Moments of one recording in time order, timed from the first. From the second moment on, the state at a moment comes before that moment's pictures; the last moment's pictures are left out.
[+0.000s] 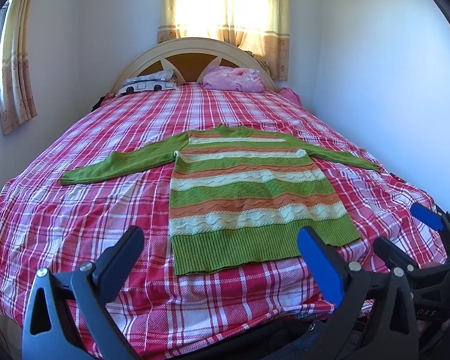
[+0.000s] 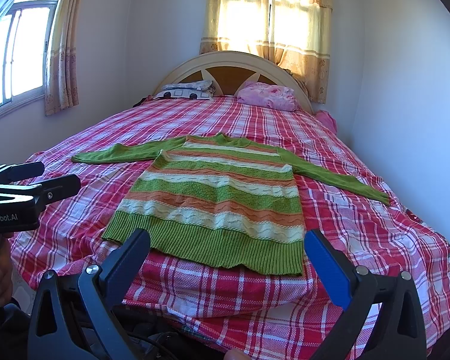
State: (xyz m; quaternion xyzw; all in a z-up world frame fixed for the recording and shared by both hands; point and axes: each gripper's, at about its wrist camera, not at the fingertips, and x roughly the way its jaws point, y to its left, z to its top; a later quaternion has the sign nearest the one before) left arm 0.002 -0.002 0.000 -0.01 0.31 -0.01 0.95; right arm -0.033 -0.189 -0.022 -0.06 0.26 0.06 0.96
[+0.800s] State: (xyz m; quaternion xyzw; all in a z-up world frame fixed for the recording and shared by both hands) left arm 0.001 -0.004 -0.001 -0.02 0.31 -0.01 0.95; right arm -0.031 -0.190 -0.025 -0.06 0.27 0.06 0.96
